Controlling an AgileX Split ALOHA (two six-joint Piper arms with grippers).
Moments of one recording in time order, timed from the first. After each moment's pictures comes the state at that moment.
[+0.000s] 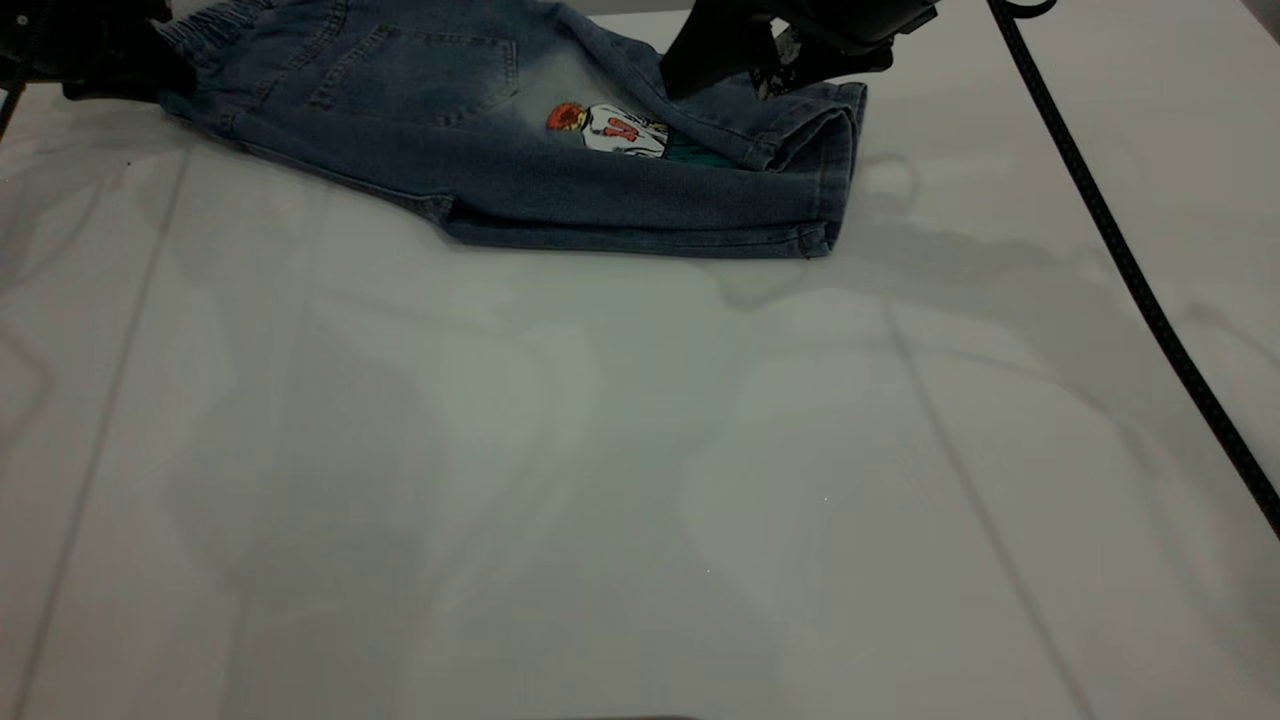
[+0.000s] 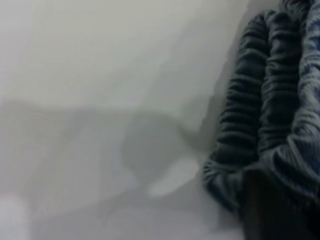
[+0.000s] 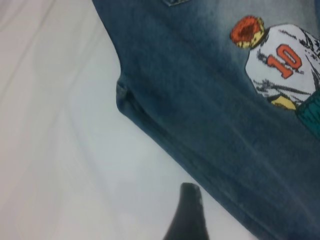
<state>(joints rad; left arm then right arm) 0.27 2.67 -2.15 -0.78 0.56 0.67 0.27 2.17 -1.34 1.44 0.51 -1.32</state>
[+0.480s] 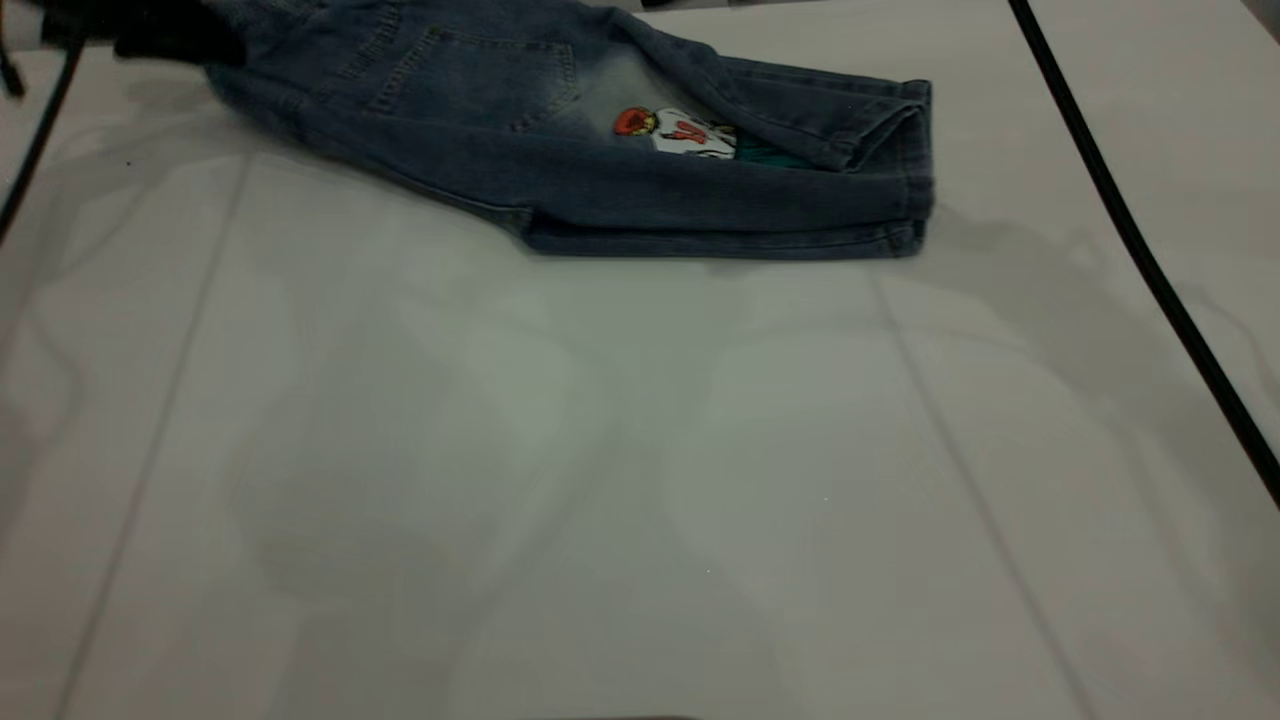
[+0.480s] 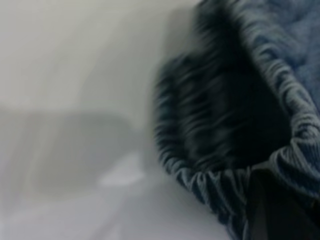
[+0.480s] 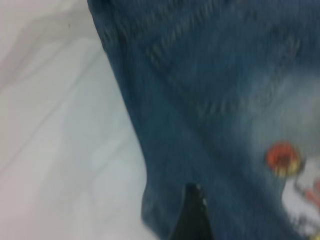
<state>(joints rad) 0.19 2.58 -2.15 -0.78 0.75 0.72 0.28 2.19 -1.47 1.48 0.49 -1.45</state>
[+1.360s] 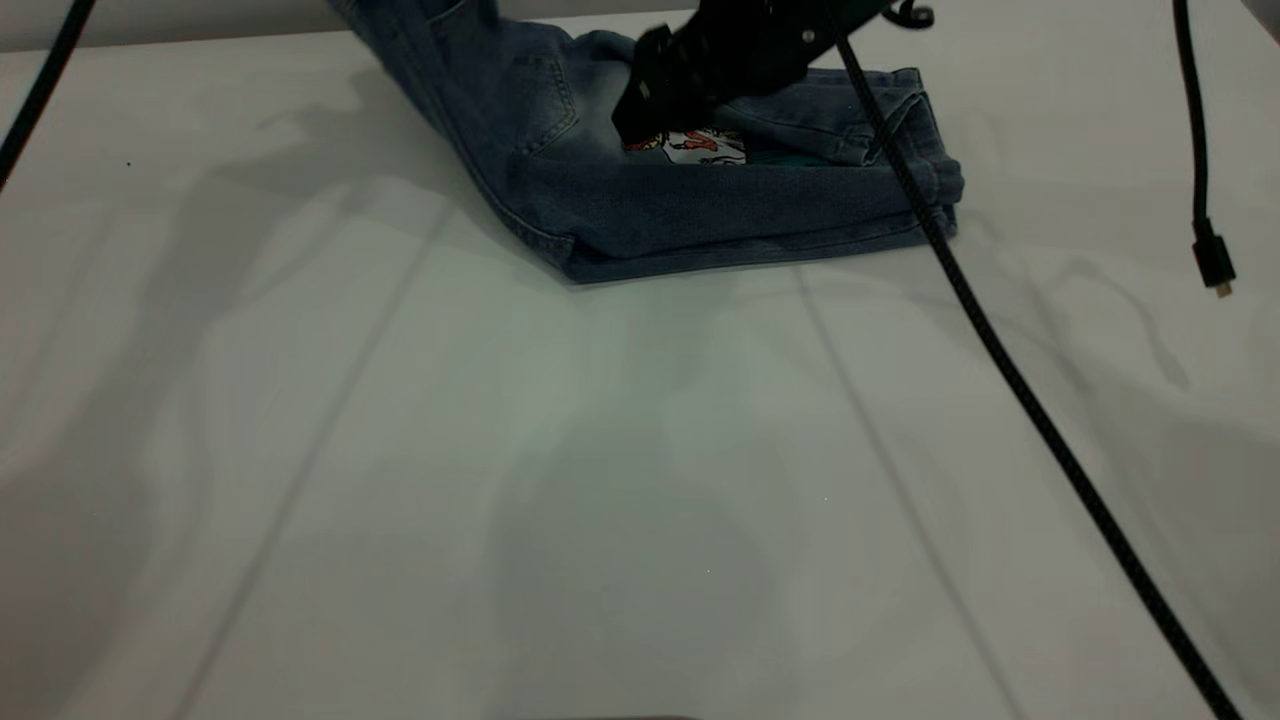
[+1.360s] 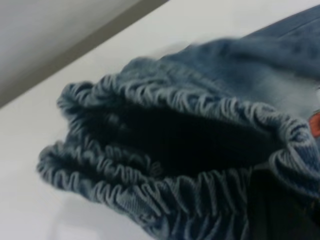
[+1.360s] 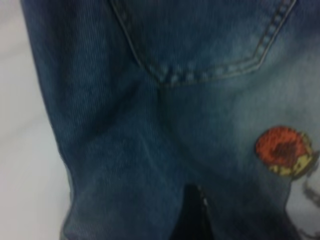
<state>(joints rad) -0.12 2.28 -2.15 -0.45 0.92 0.61 0.34 2.41 -1.61 1.30 0.38 -1.41</state>
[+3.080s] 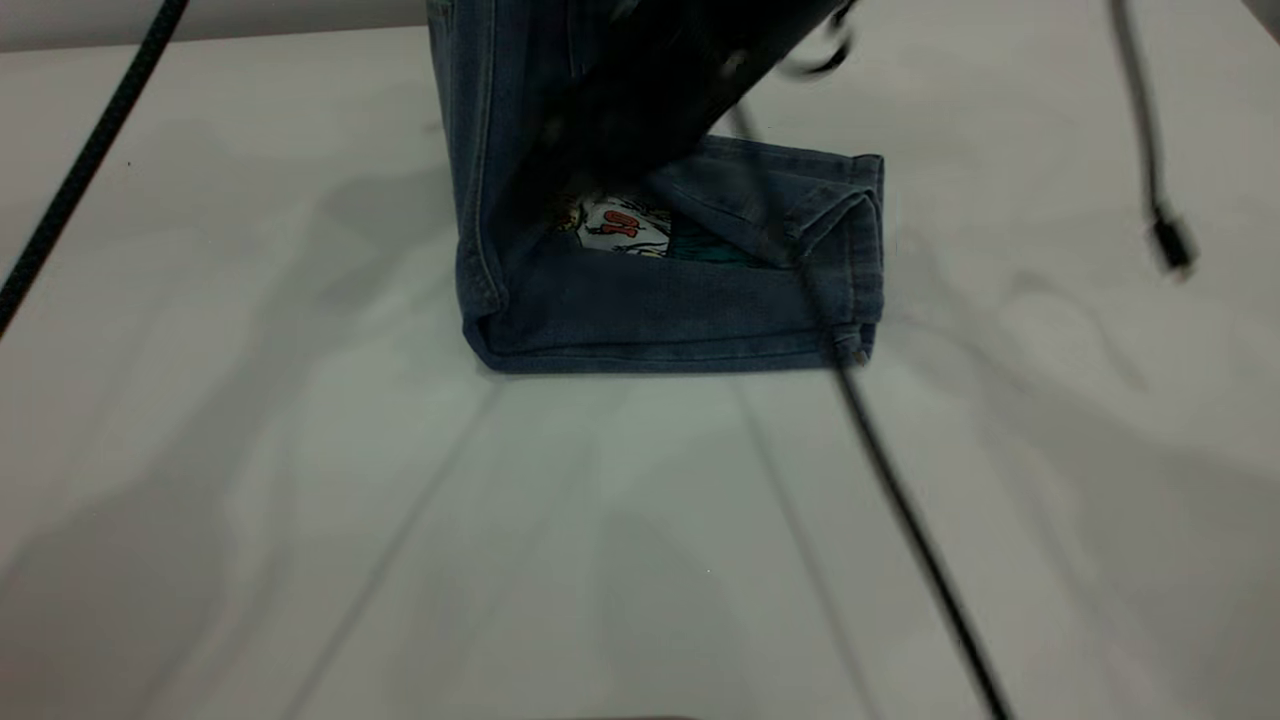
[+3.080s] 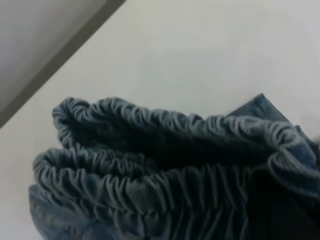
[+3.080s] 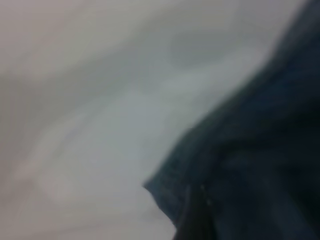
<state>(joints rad) -0.30 2.23 -2.16 -0.54 0.95 0.70 0.39 2.33 -1.62 1.08 0.72 -1.15</state>
